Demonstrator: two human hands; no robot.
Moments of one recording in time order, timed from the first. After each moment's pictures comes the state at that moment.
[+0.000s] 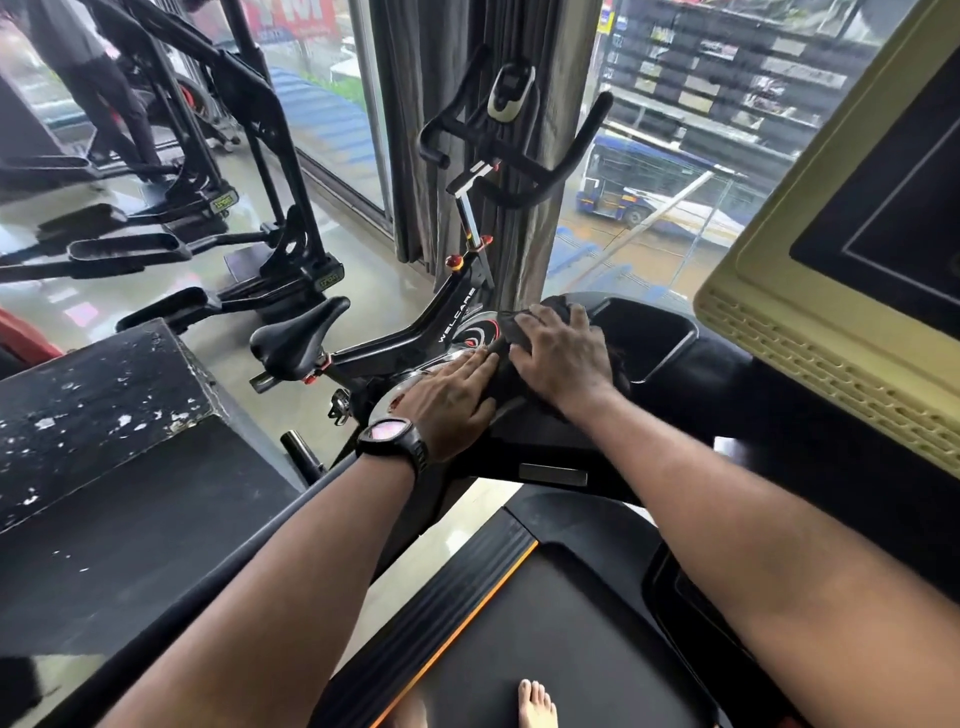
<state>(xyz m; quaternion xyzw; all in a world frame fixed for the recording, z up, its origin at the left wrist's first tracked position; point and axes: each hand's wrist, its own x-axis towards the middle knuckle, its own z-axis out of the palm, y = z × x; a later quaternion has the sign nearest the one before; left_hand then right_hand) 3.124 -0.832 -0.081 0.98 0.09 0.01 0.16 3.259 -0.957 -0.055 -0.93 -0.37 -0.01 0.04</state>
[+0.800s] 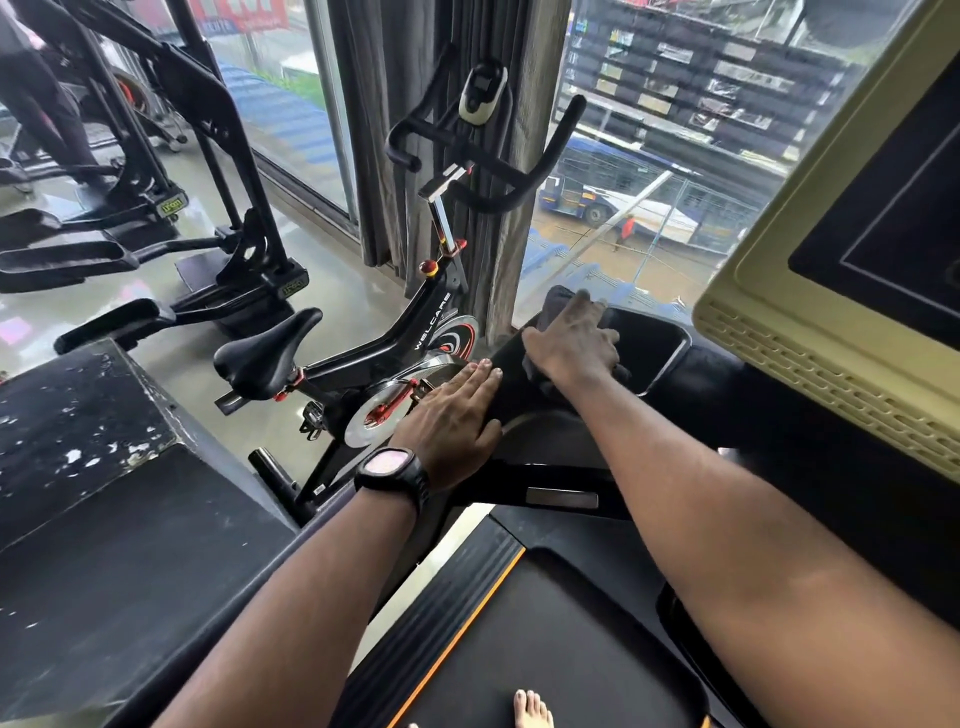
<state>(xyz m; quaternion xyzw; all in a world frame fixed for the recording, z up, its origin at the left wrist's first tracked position) 3.128 -0.829 -0.082 0.98 0.05 0.05 0.17 3.285 -0.926 -0.042 -0.98 -0.06 0.09 0.17</state>
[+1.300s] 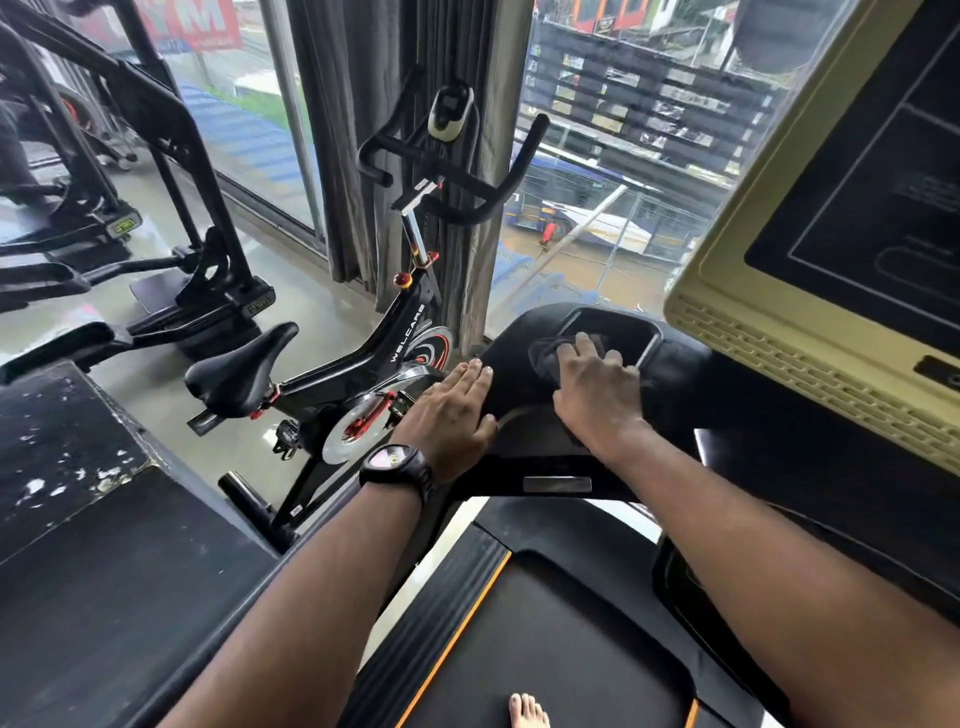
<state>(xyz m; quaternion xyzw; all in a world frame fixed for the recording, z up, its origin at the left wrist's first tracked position) 3.133 -0.826 -0.088 0.98 0.04 0.03 0.19 3.232 -0.991 -0.047 -0.97 -0.23 -0.05 -0.07</state>
